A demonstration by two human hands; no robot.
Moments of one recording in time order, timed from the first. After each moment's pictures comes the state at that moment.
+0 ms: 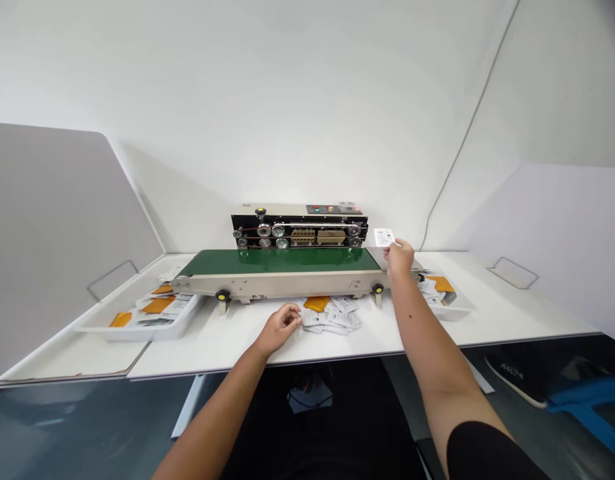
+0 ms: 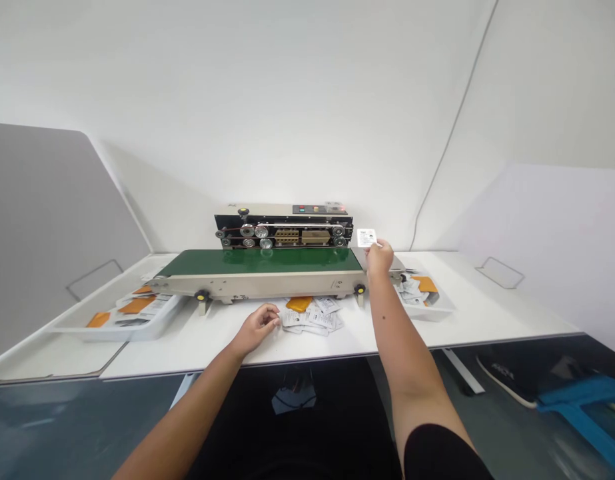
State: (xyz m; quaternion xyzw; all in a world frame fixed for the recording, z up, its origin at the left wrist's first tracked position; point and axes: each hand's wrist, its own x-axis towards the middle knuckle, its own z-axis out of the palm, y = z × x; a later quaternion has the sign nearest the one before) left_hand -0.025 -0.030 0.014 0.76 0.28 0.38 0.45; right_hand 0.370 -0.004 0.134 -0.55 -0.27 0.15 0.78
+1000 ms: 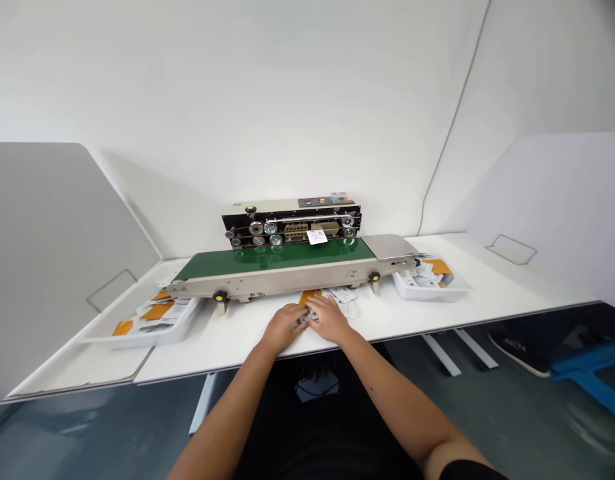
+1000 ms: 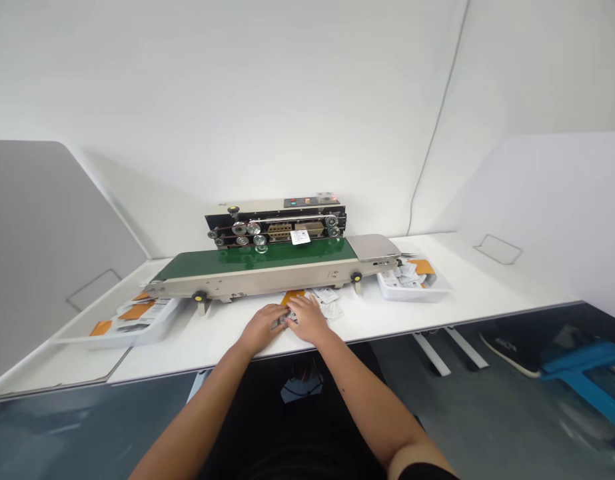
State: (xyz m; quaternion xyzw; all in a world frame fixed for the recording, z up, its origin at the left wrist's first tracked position) left_hand -0.013 -0.024 0.004 0.92 0.24 0.28 0.13; right_hand 0.181 -0.075 -0.011 -0.57 -0.76 0.05 0.32
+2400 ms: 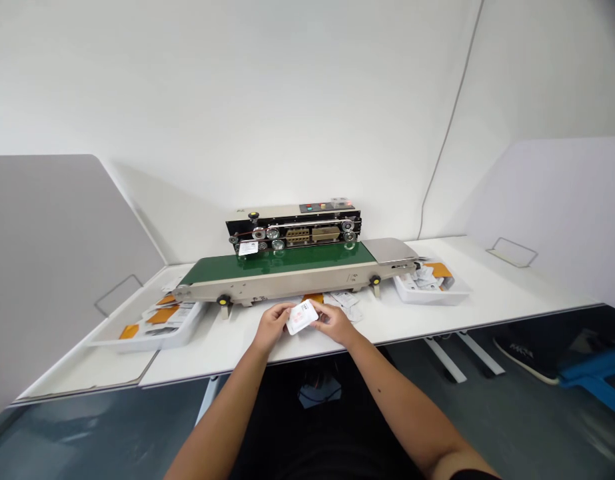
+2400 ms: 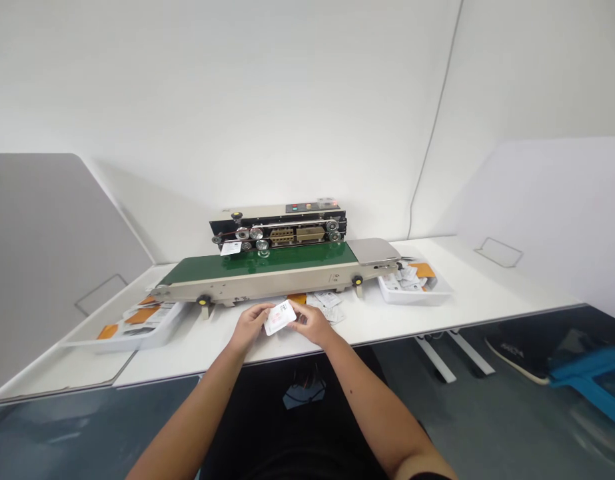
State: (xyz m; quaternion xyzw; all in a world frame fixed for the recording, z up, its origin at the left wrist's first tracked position) left_hand -0.030 -0.025 0.014 0.65 0.36 0.43 0.52; right_hand 0.190 -0.089 -0.005 -0.44 -0.69 0.26 0.51
